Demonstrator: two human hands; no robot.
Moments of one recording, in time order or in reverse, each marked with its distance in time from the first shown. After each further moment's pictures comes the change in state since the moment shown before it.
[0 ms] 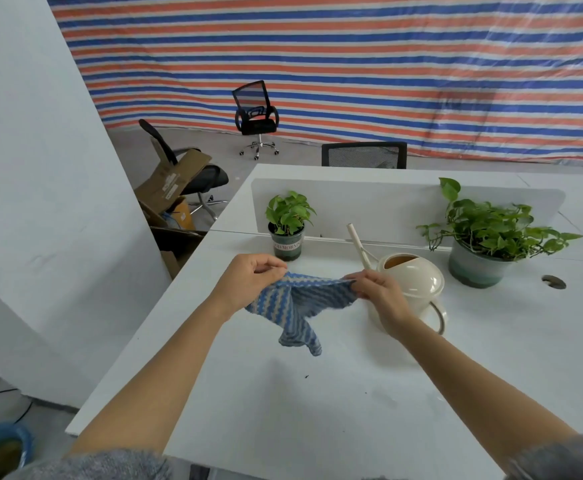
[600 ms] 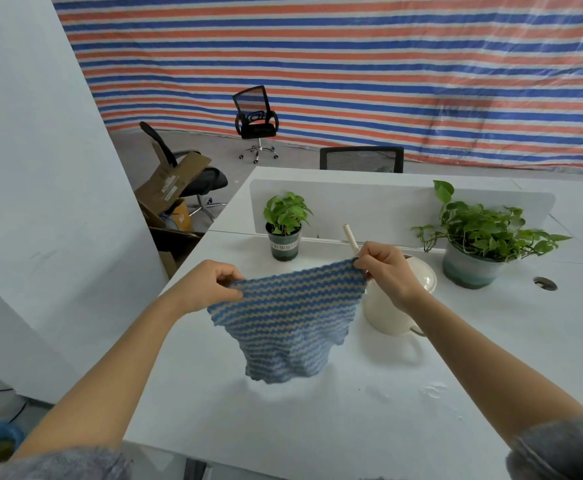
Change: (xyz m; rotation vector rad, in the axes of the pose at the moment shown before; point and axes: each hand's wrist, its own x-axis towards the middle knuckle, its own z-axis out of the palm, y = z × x) left_hand -0.015 -0.017 -0.047 0.329 -0.163 -0.056; right_hand -0.001 -0.044 -0.013 -0.240 -0.075 -0.180
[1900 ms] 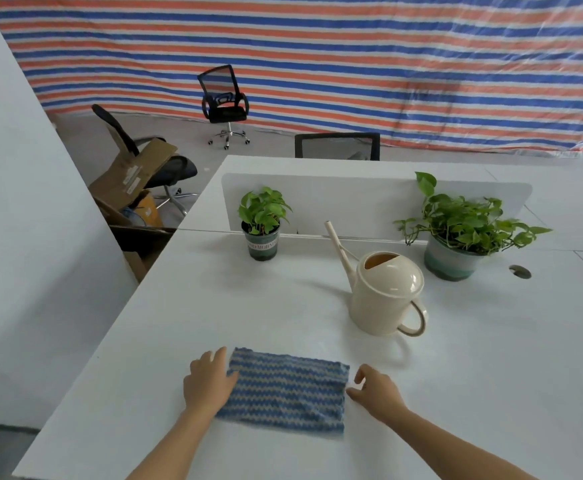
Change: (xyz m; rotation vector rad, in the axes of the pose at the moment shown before) left_hand 0.028 -0.129 0.155 0.416 -0.016 -0.431; right_hand -0.085 0.160 0.032 -0.692 -0.140 0.708
